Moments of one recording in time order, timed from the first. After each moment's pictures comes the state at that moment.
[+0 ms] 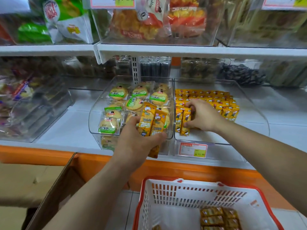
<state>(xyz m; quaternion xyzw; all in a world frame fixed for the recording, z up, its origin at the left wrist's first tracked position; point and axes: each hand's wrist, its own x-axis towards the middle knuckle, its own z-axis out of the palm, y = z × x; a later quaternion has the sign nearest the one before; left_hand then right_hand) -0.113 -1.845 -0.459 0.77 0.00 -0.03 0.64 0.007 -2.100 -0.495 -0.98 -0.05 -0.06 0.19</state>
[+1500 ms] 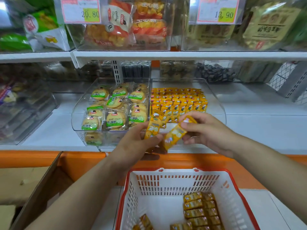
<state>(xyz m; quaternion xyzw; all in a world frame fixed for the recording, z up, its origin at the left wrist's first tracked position) -0.155 -1.887 -0.452 0.68 -0.10 -0.20 0.70 -0.162 -2.117 -0.436 -0.70 -0.01 0.10 0.71</state>
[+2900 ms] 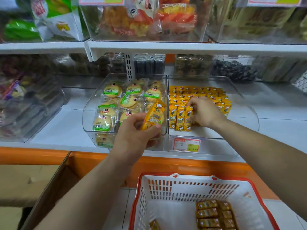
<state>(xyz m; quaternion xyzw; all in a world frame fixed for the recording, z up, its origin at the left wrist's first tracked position) -0.118 -1.856 -0.451 0.68 -0.01 -0.06 0.73 -0.001 -2.120 -0.496 -0.98 -0.01 -0.09 0.19</state>
